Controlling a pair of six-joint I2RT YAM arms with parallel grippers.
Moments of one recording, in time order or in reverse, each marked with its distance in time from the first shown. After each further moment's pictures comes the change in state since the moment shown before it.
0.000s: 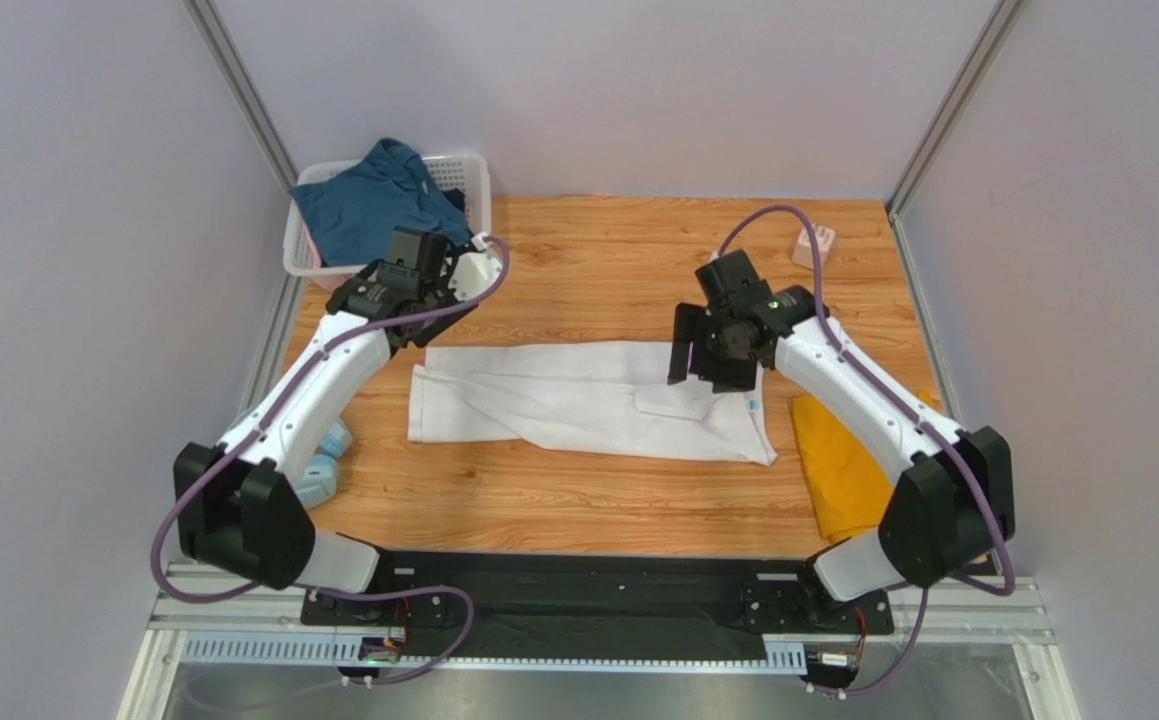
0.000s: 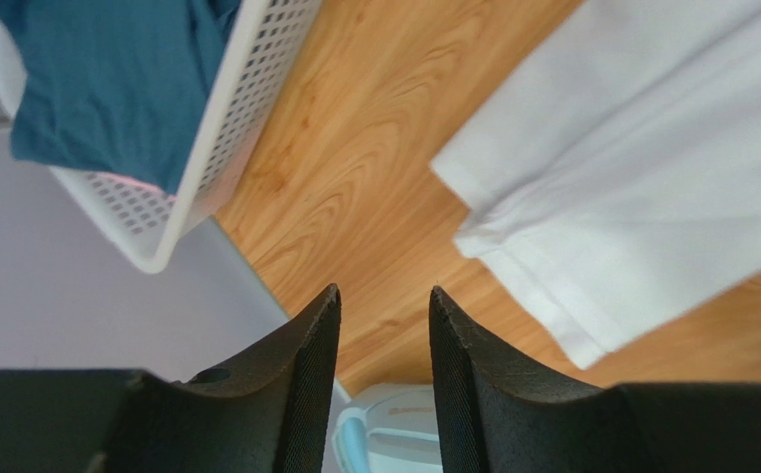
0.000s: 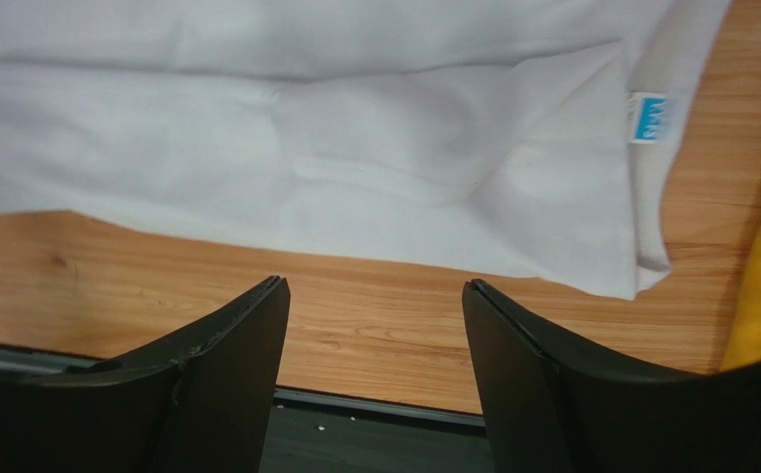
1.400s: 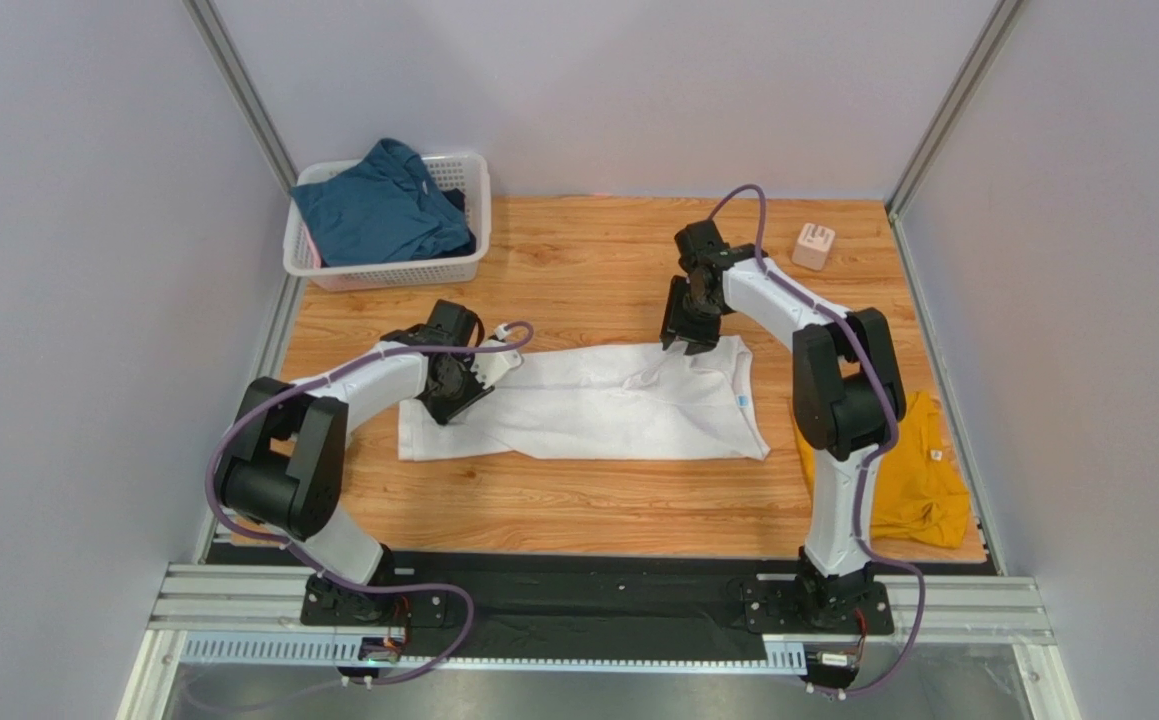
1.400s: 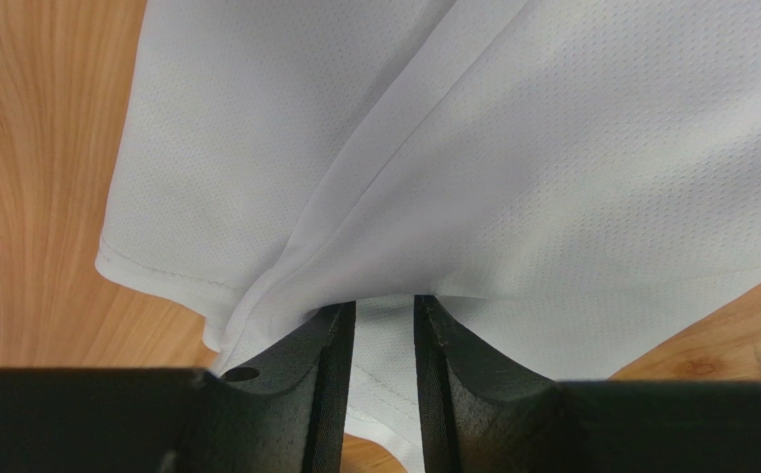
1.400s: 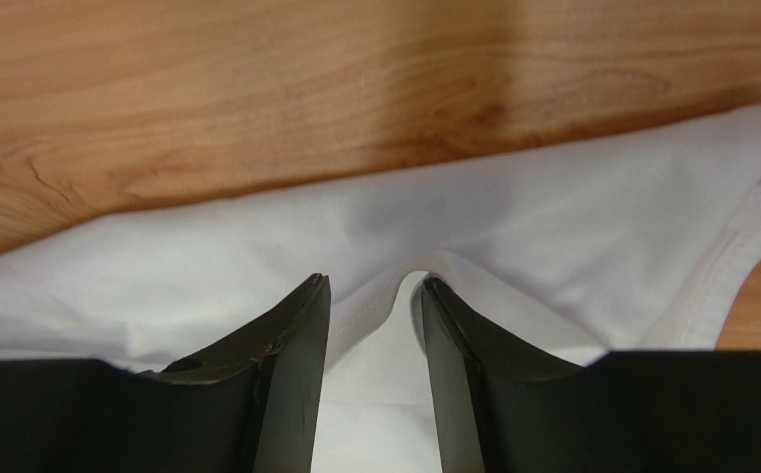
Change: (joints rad) left arm -0.019 0.172 -0.349 0.158 0.170 -0.076; right arm -0.097 0.499 0.230 0.155 -0.049 -0.012
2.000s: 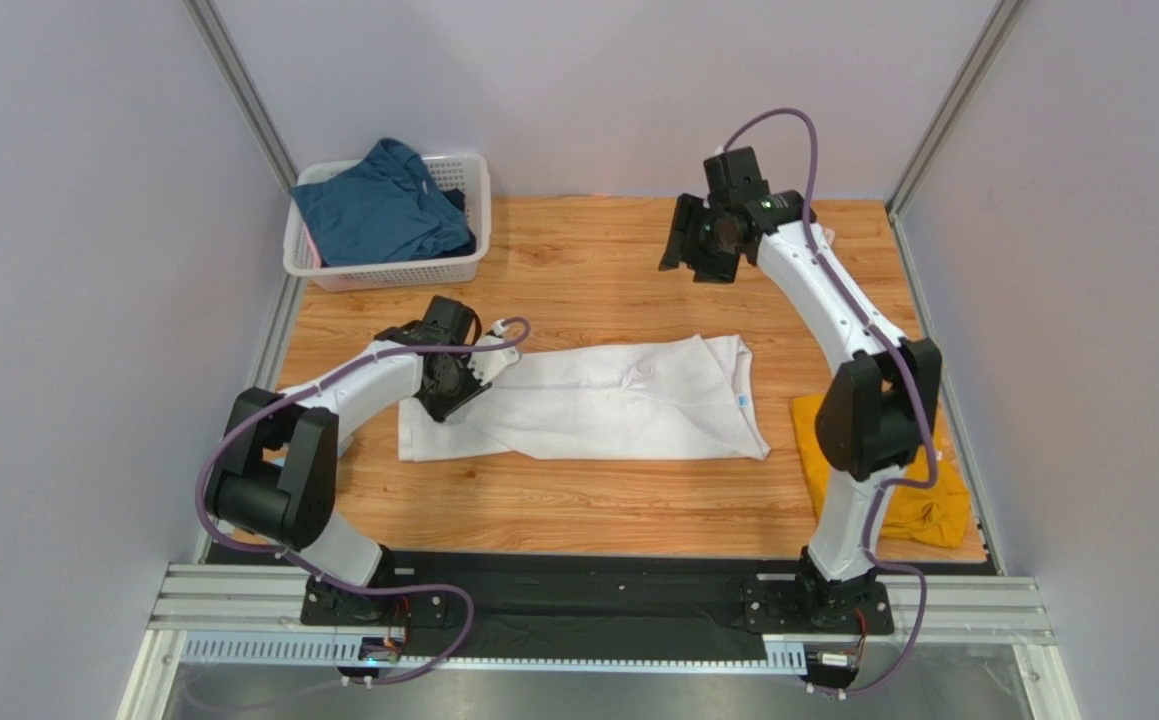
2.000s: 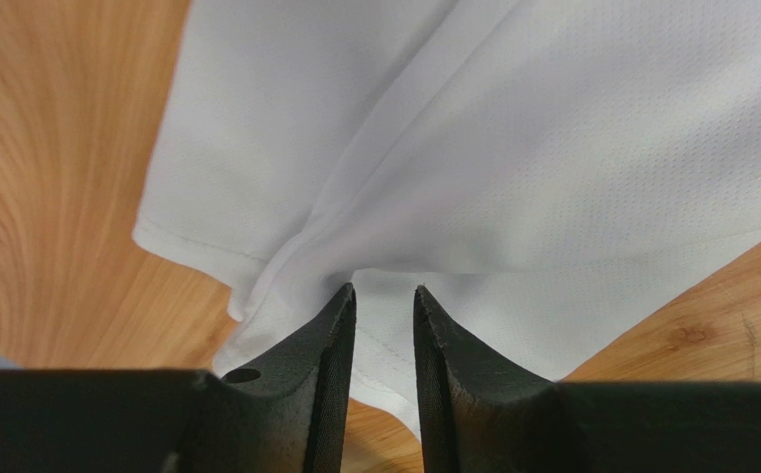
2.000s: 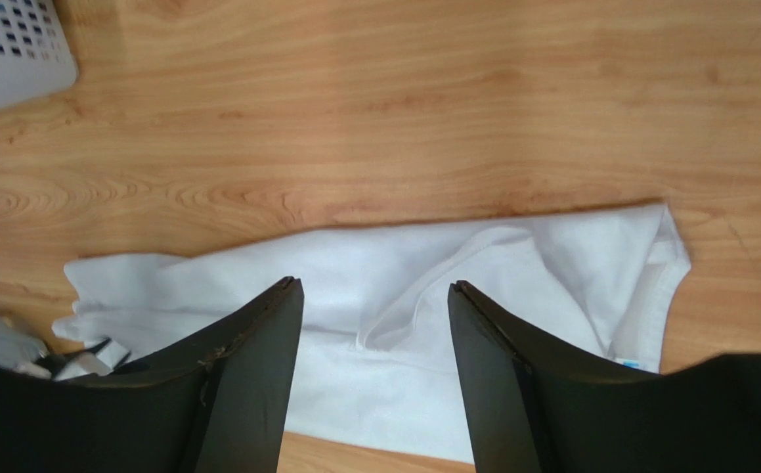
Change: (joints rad) left arm 0.000 -0.048 0.000 -0.048 -0.010 -0.002; right arm -0.031 -0.036 0.410 -0.120 -0.023 -0.041
